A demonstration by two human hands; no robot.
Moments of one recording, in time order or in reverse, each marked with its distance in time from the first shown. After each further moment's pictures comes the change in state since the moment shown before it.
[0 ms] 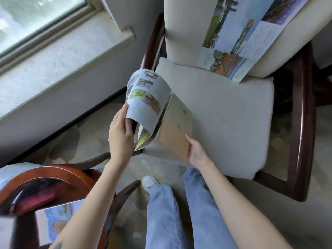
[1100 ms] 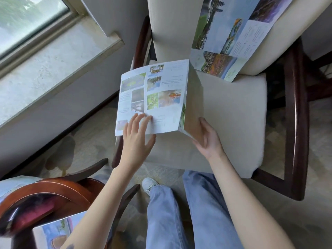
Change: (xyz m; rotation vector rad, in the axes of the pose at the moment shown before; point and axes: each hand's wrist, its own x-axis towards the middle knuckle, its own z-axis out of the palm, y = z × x) left_hand 0.005 0.012 0.037 0.356 -0.334 0.379; right_hand -0.005 -0.067 -0.009 0.246 -0.077 -0.285
